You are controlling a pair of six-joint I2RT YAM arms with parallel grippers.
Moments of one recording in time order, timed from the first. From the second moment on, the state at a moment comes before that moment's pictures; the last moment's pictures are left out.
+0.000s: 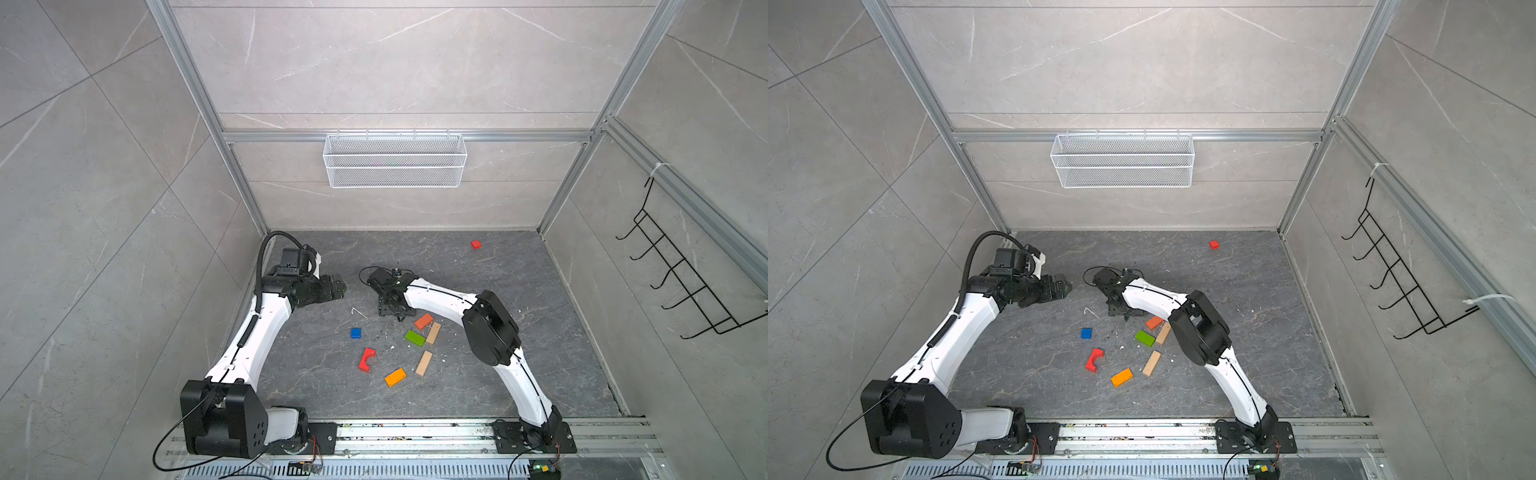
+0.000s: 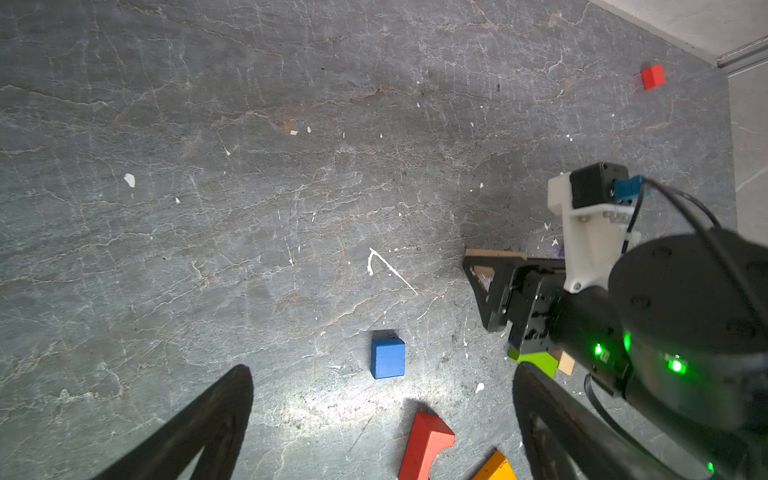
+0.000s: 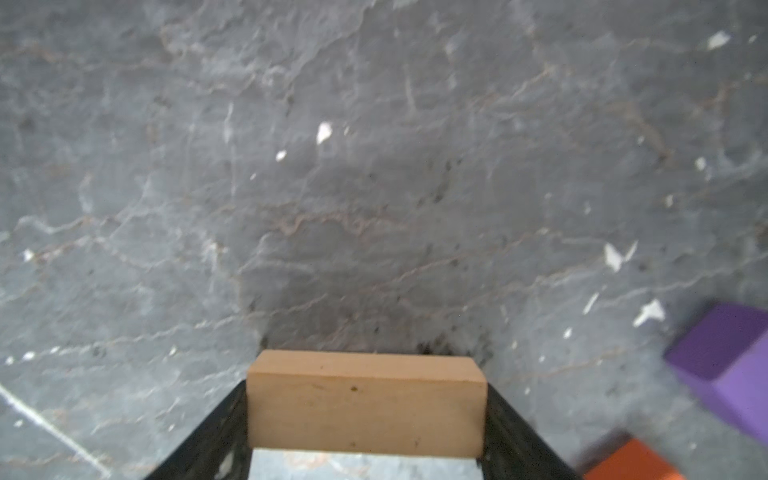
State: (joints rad) left arm -0.12 1.32 1.14 -0.78 0.25 -0.26; right arm 0.82 2.32 1.87 -0.84 0.28 0.75
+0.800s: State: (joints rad) left arm -0.12 1.33 1.13 -0.78 0.36 -0.26; right arm 0.80 2.31 1.84 -0.79 0.23 0.68
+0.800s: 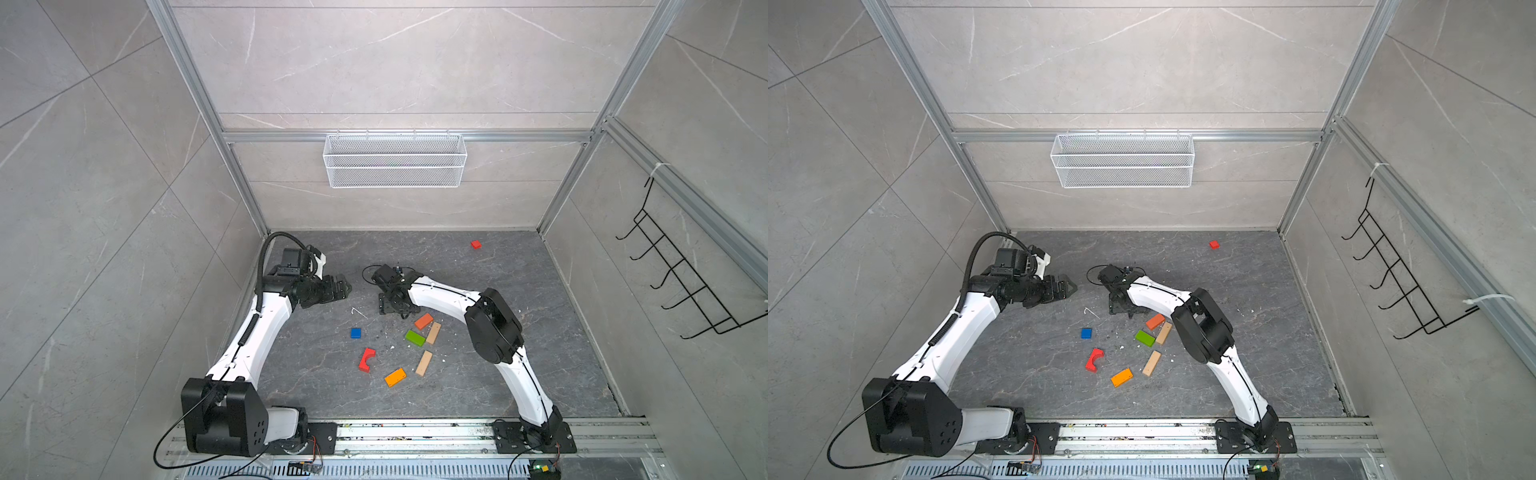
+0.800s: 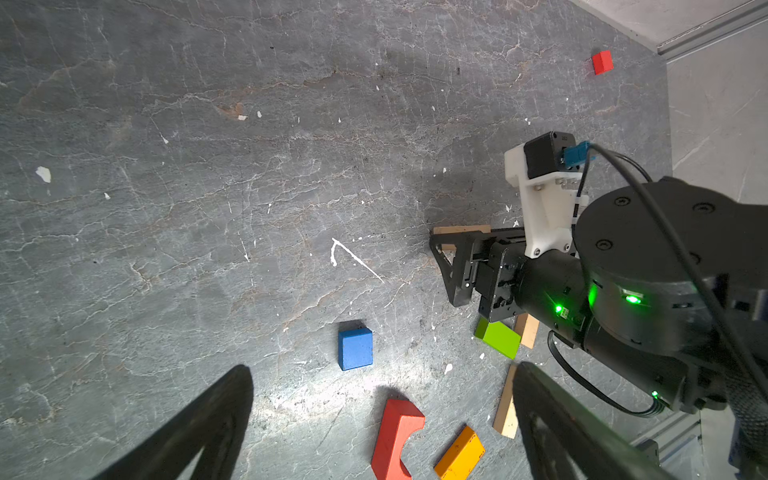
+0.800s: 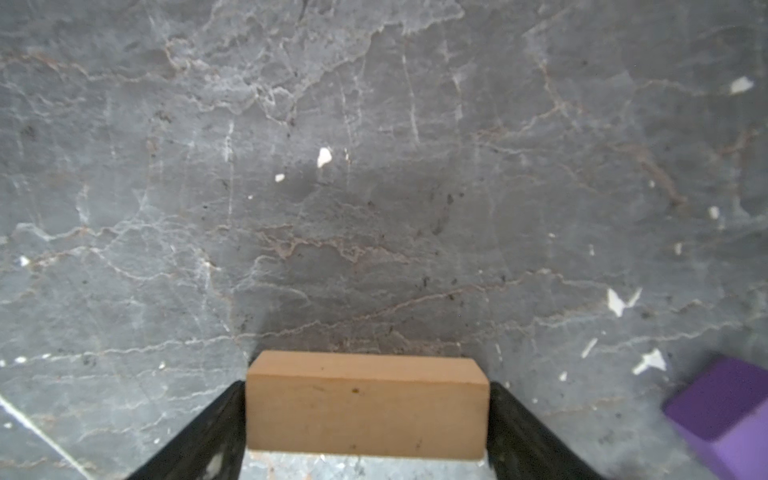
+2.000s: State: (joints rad) left arm -0.22 1.32 1.13 -0.78 0.42 -0.25; right arm 0.71 1.75 1.17 -0.73 0.22 0.61
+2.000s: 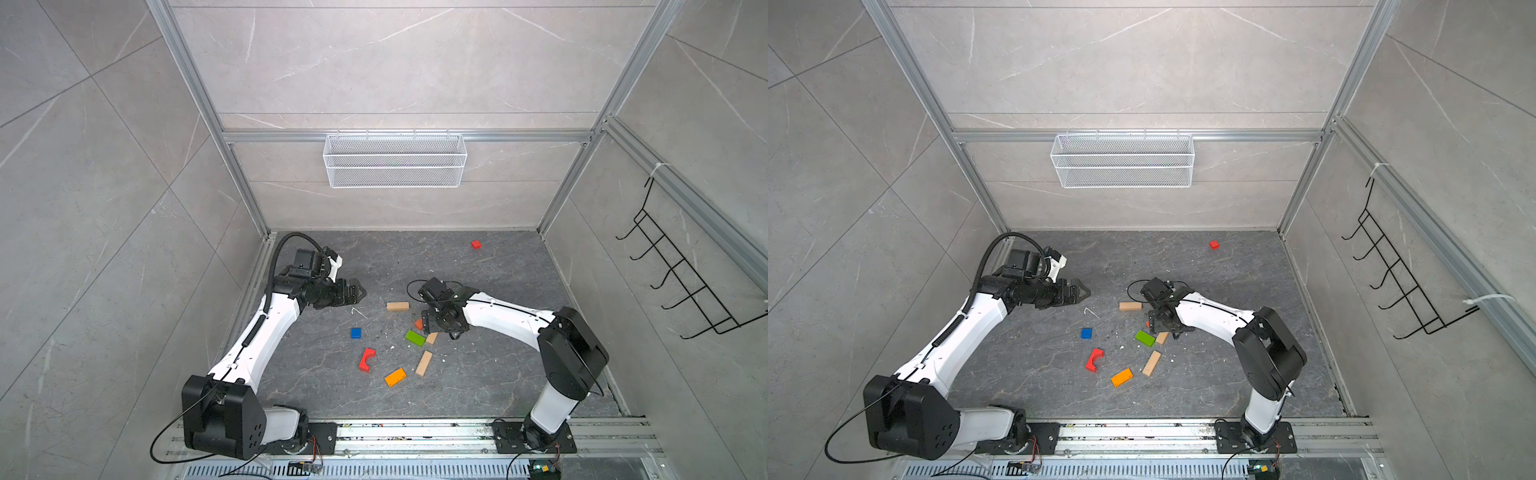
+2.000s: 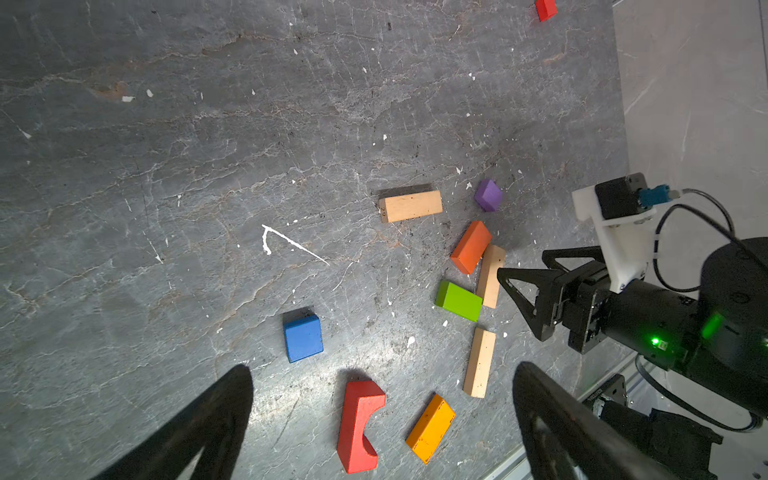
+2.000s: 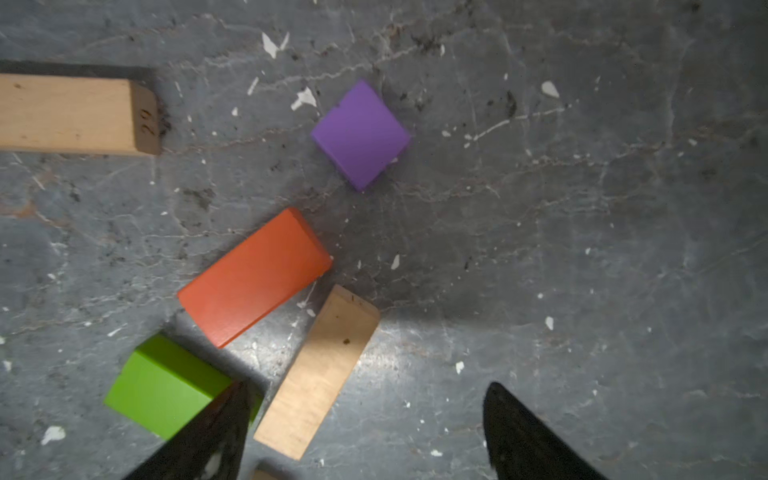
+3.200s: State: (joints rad) left arm -0.22 1.31 1.13 -0.78 0.40 -0.25; right arm 0.64 1.82 1.10 -0.65 0.23 0.75
